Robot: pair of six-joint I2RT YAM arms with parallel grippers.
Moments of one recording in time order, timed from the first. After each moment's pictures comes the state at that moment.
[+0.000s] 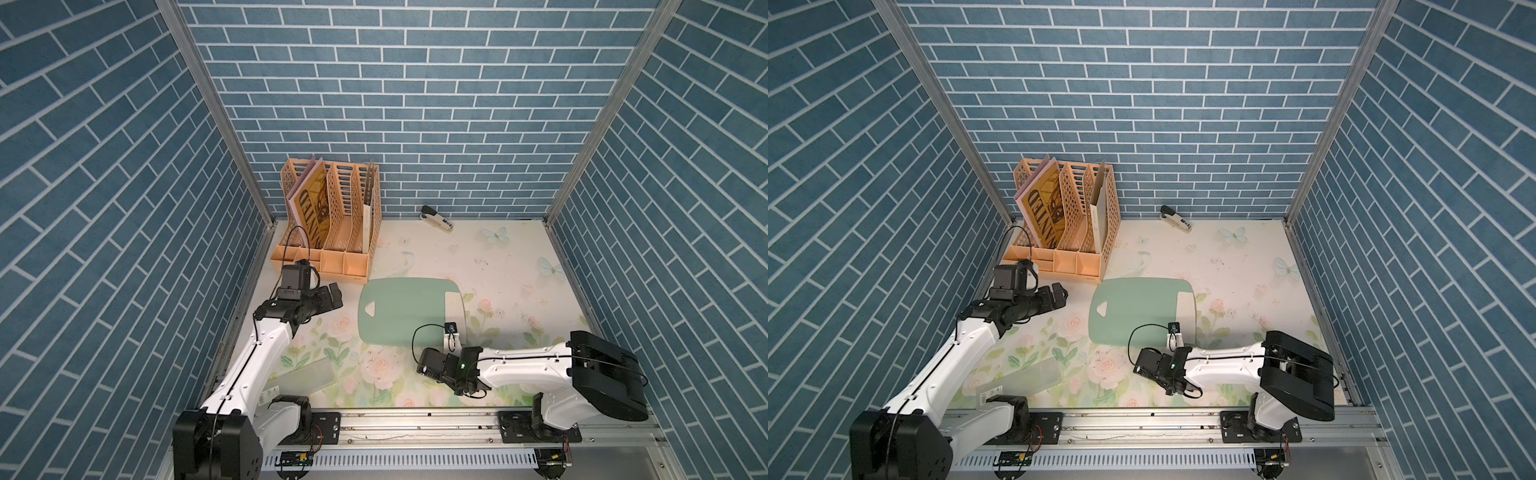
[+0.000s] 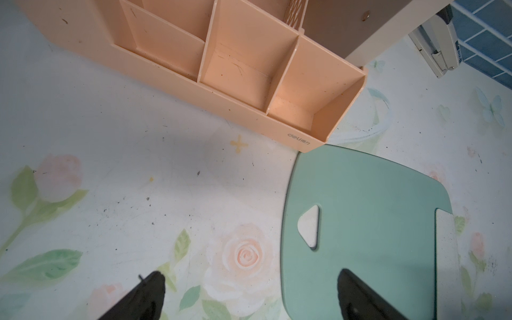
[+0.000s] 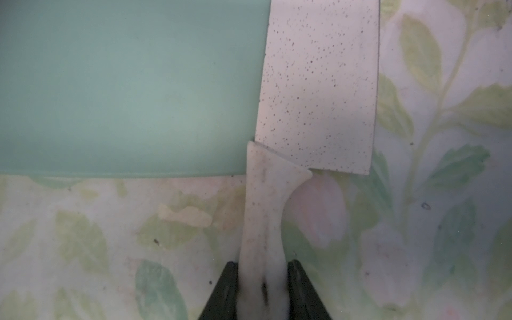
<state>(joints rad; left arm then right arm) -0.09 1.10 0.79 -0.58 0.11 -0.37 1.30 1.52 0.71 -0.58 0.49 1.15</state>
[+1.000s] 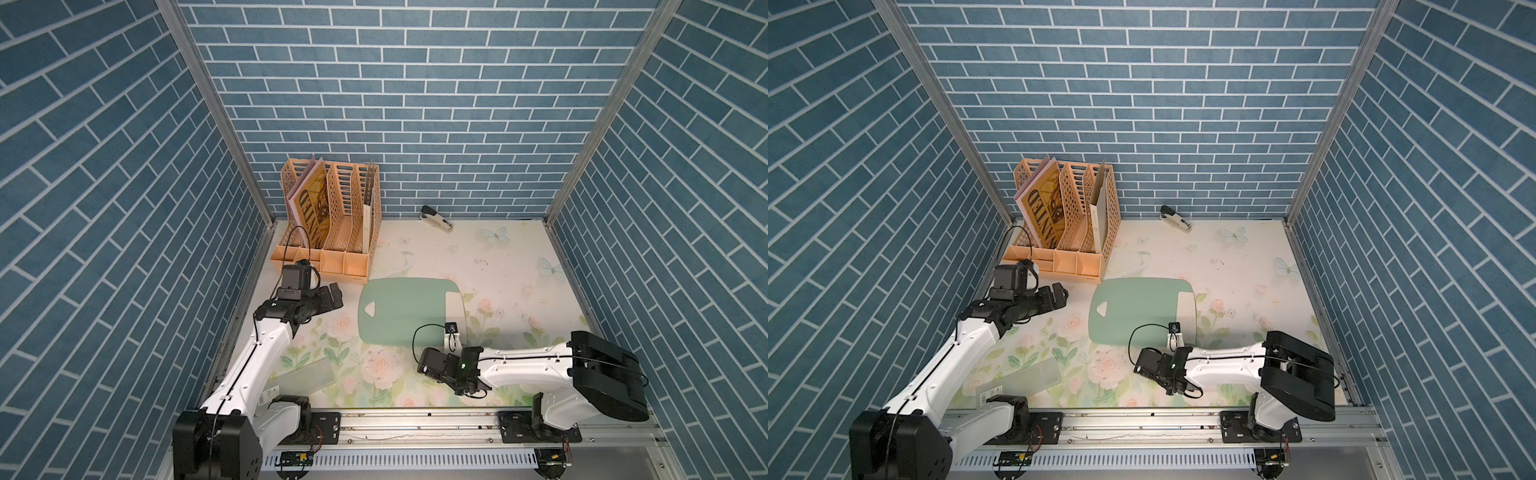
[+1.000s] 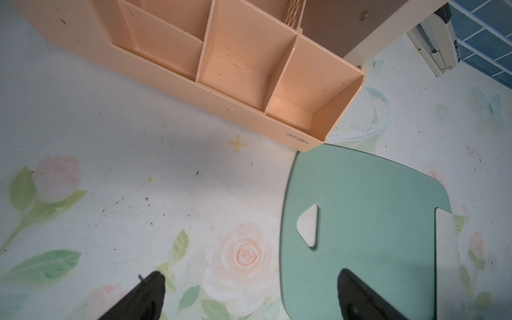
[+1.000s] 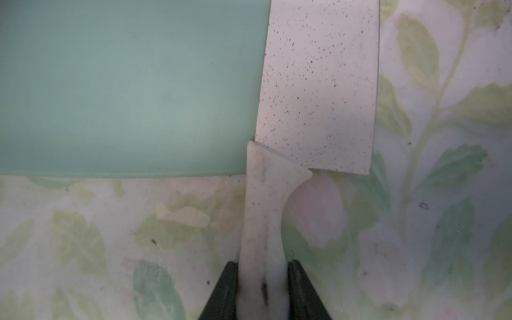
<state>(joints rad) -0.09 1.09 0.79 -0.58 0.11 -0.37 1.30 1.51 0.70 -0.58 0.49 1.15</state>
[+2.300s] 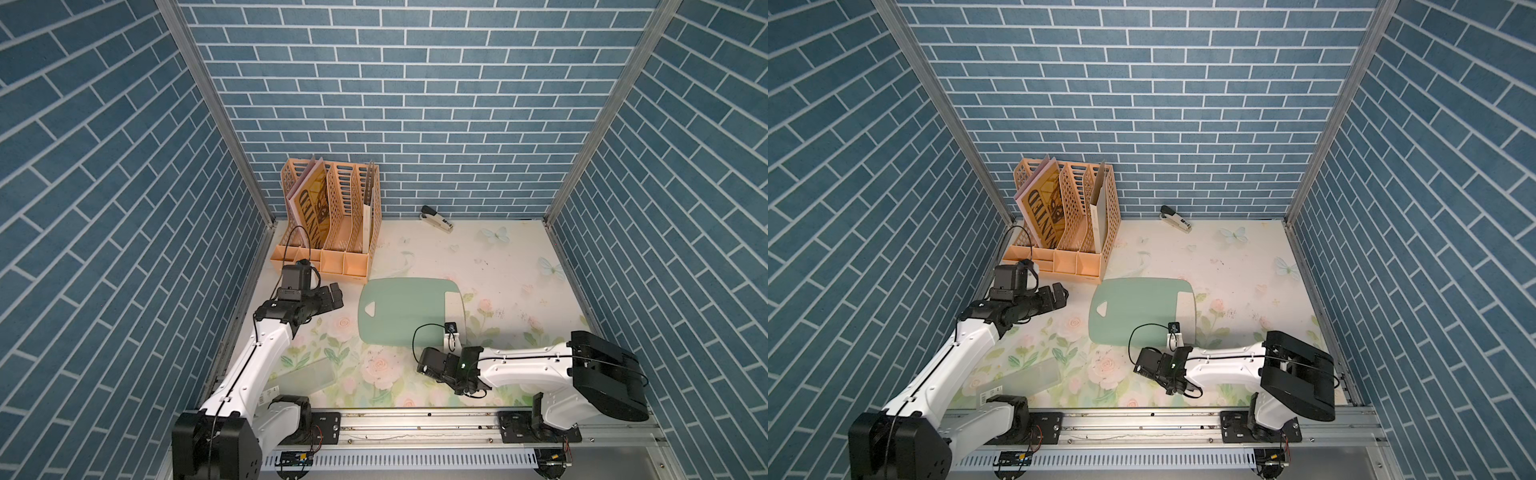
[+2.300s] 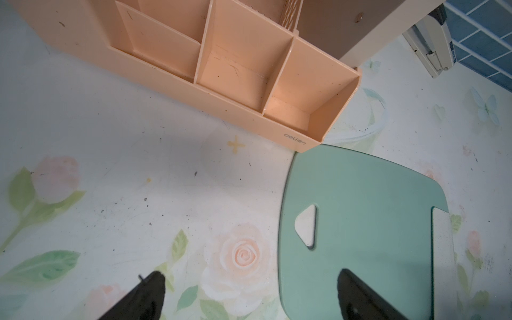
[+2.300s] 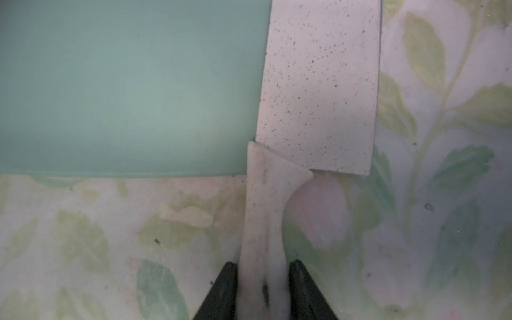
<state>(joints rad) -0.10 1.09 0.79 -0.58 0.11 -0.37 1.30 1.51 0.70 -0.57 0.48 1.14</state>
